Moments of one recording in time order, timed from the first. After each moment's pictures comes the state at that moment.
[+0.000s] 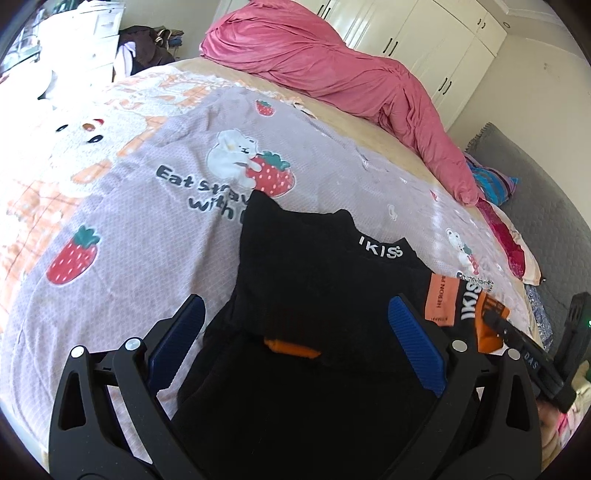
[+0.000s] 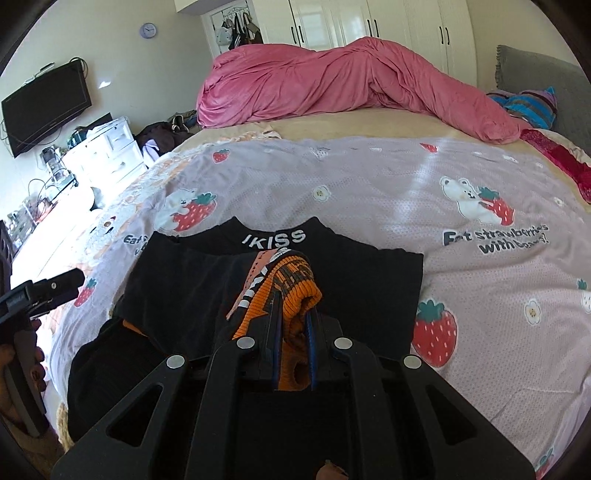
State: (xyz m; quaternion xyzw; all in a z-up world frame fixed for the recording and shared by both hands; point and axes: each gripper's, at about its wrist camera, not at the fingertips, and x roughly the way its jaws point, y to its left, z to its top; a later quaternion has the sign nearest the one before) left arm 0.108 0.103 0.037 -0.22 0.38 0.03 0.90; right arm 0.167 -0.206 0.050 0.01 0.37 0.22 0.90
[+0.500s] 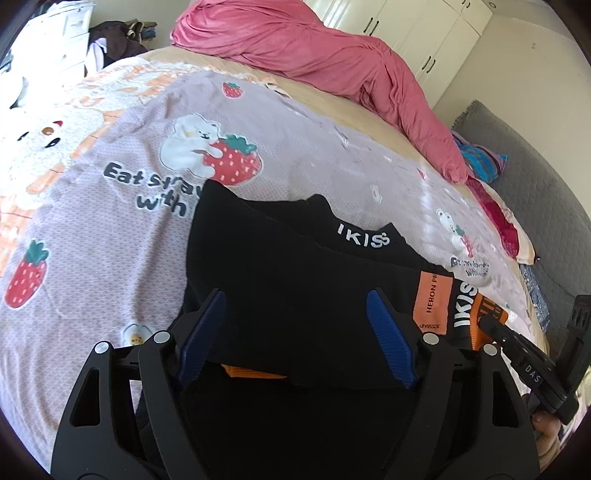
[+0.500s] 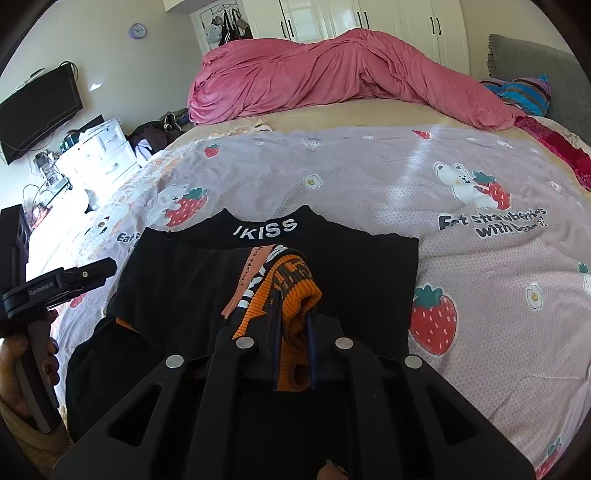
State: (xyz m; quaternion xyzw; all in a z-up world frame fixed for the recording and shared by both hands) left arm 0.151 0.079 0.019 -0.20 0.40 -0.01 0.89; right arm 0.168 -0.210 0.042 0.02 0.38 0.20 0.90
